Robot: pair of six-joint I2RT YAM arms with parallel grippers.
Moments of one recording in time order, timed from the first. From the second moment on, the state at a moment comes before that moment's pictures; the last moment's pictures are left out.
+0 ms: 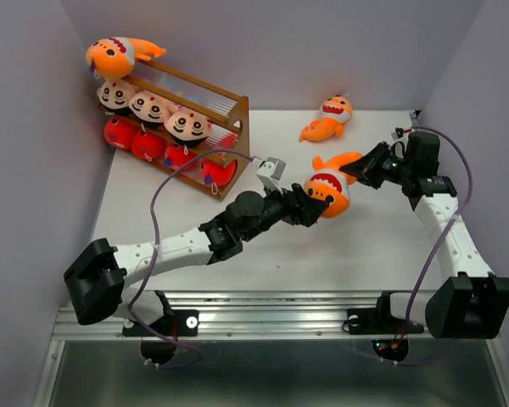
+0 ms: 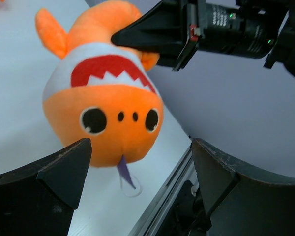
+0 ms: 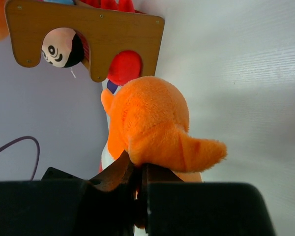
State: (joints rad) left arm -1.05 1.34 0.84 0.47 -0.11 -0.68; right arm -0.04 1.22 1.08 -0.42 -0.68 0.83
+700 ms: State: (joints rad) left arm -1.05 1.43 0.92 0.38 -0.20 -0.72; right arm -0.08 1.17 1.04 -0.27 -0.77 0.97
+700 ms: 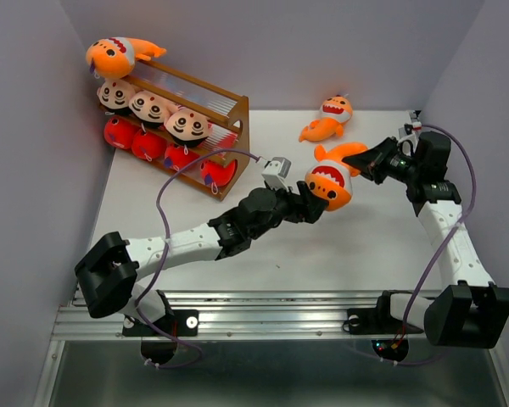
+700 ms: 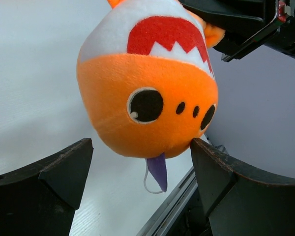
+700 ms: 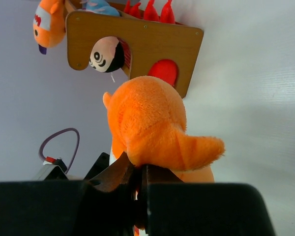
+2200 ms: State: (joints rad) left arm -0.69 1.08 1.18 -0.08 -0.02 -0.06; right arm -0.14 0.95 0.91 -0.04 -1.18 0.30
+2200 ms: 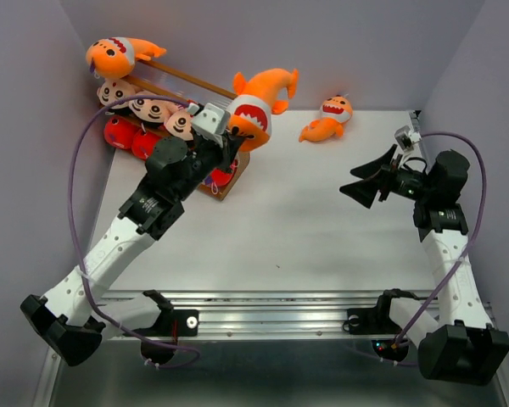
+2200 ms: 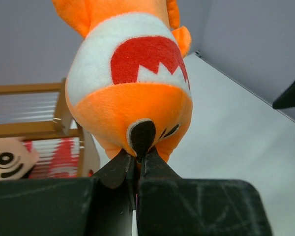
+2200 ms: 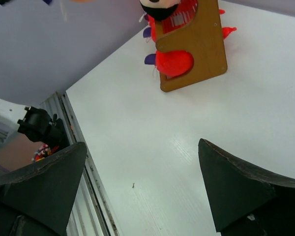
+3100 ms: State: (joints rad) left arm -0.07 1.43 1.59 -0.26 0.11 0.21; right arm -0.20 0.95 0.68 -0.06 -1.24 0.06
